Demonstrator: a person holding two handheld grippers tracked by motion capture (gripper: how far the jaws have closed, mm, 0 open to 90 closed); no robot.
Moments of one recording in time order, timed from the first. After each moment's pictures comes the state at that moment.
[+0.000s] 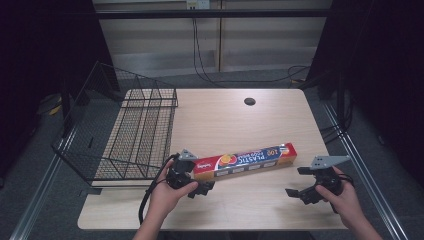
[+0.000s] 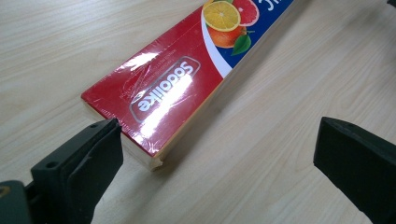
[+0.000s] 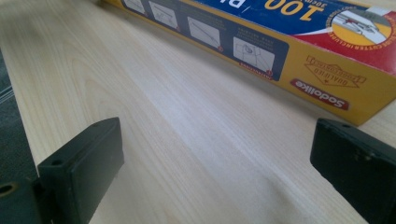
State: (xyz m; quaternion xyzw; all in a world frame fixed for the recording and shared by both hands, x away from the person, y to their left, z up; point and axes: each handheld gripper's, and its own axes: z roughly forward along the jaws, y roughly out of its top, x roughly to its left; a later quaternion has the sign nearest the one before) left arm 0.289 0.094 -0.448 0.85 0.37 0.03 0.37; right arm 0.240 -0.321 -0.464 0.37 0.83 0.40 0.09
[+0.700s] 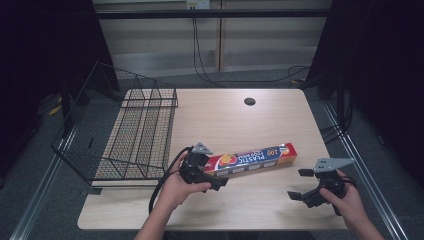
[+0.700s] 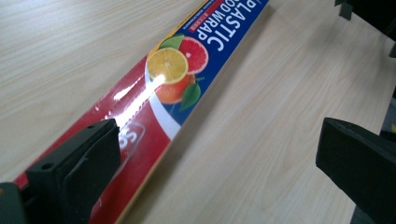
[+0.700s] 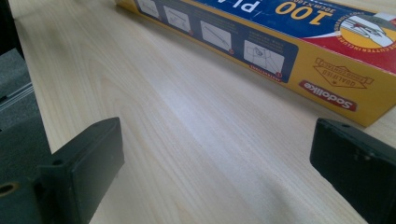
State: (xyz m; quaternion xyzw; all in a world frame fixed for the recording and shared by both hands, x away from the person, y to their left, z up) left arm 0.305 0.058 -0.434 0.87 0.32 0.00 0.38; right arm 0.231 -0.325 -0.462 0.36 0.83 0.42 0.08
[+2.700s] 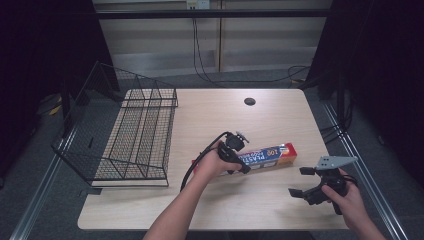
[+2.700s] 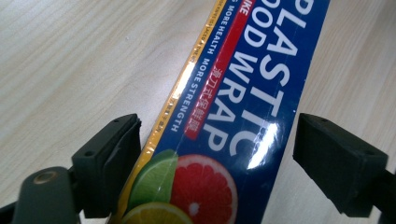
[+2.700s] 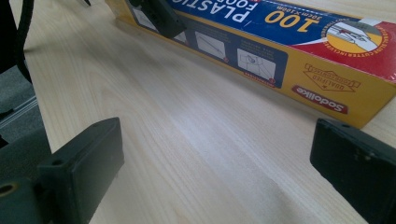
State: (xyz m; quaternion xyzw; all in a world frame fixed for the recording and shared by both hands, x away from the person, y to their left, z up) left arm 0.370 -0.040 -0.464 0.93 0.24 -0.01 0.26; right arm 0.234 -0.330 -0.461 0.38 0.82 0.43 0.07
